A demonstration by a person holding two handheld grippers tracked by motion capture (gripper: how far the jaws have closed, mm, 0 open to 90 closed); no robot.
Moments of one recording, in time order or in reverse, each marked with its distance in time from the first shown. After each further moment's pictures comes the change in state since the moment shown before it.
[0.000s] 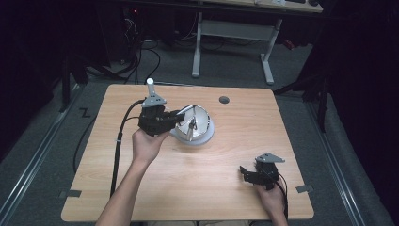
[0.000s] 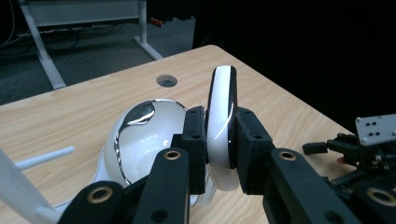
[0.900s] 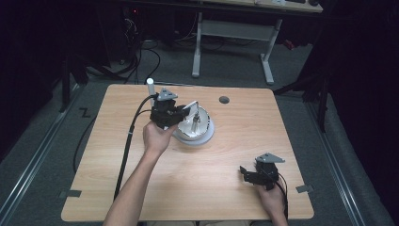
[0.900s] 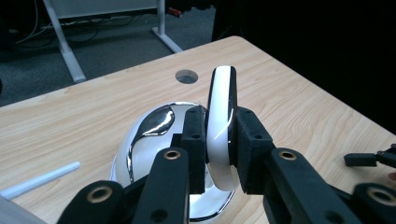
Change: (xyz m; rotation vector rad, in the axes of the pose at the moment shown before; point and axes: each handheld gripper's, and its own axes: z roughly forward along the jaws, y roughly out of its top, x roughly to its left) left arm 0.007 -0.011 0.051 -0.052 0.068 0.027; right arm 0.000 0.000 0.000 0.000 0.000 0.003
